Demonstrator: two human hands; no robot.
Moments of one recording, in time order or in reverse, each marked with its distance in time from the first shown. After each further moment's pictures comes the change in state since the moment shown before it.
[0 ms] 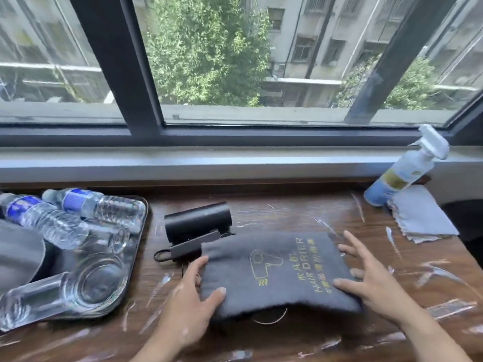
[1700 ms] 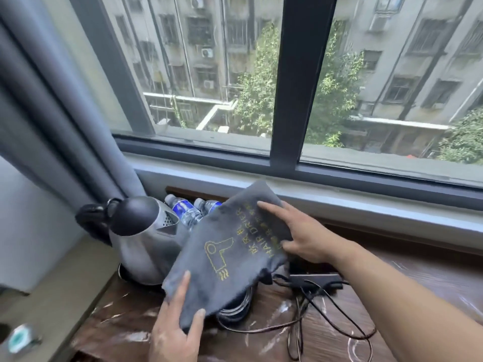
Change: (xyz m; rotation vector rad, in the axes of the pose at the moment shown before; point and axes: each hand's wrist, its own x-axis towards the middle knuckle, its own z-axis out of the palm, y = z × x) left_hand -0.048 -0.118 -0.174 0.004 0.848 0.135; right_hand 0.119 -0.273 0.268 -0.603 -0.485 -0.781
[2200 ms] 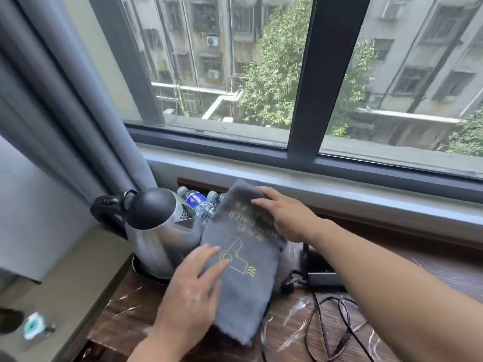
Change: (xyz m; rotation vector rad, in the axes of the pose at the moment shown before) left_hand 0.060 -0.009 -0.014 0.362 -0.162 0.696; right_hand 0.081 0.000 0.038 -0.391 -0.008 -0.025
